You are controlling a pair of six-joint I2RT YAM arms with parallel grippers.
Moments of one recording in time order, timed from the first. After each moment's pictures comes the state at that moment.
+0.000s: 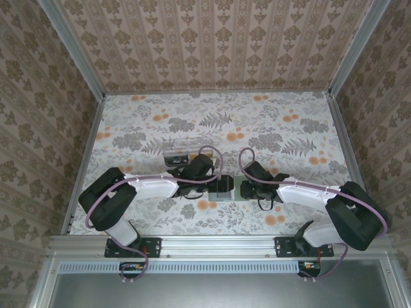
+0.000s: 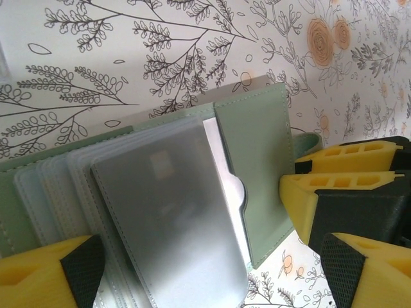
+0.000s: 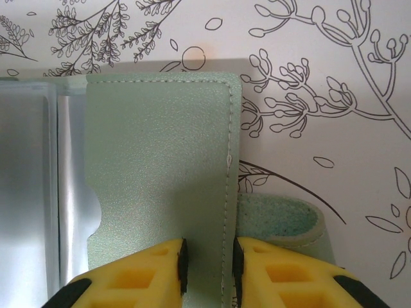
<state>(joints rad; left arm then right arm) -0.94 1.61 0.74 0.06 0.26 -0.80 0.68 1.37 0.57 -0.31 0.06 0.69</state>
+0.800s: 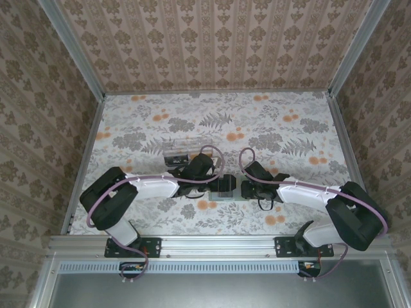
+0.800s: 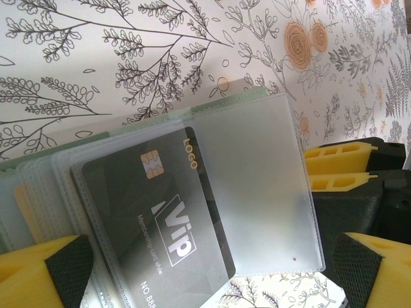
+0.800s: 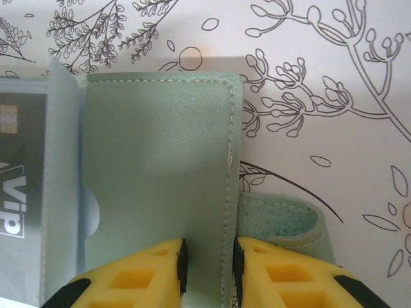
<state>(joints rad) -0.94 1.61 0.74 0.10 0.29 -0.80 0.68 1.35 0.56 -0.32 0.07 0.70</state>
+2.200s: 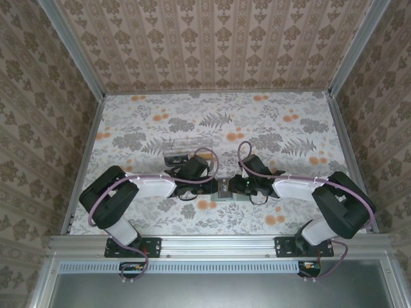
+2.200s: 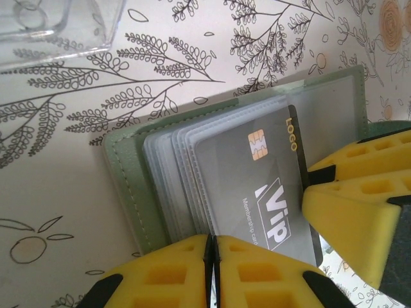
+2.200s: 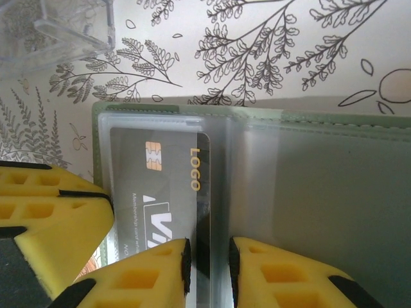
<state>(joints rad) -0.88 1.62 0.69 0.04 0.27 -0.75 0.62 1.49 0.58 -0.04 -0.26 0.78</state>
